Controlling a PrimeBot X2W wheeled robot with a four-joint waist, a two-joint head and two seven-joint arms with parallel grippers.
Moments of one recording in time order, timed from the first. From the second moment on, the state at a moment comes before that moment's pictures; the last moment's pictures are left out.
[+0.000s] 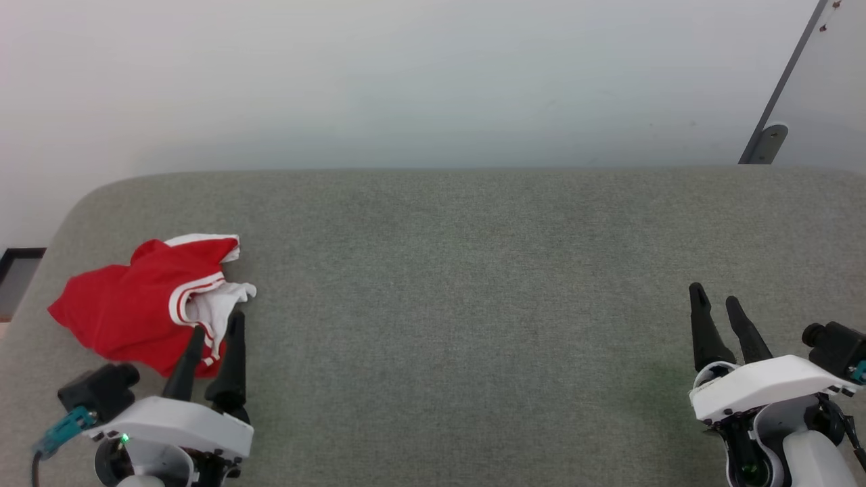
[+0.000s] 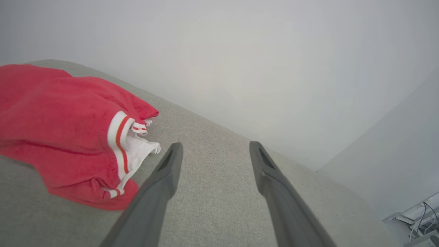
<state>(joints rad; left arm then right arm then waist) -0.14 0.21 0.01 0.26 -0.73 -0.11 -0.09 -0.26 -0.06 -0.05 0.40 0.60 0.13 -0.09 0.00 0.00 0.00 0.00</state>
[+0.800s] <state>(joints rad) -0.14 0.23 0.00 0.28 -0.49 -0.12 -0.16 -0.30 -0.06 -0.06 0.44 0.27 0.13 -0.16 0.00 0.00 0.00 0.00</state>
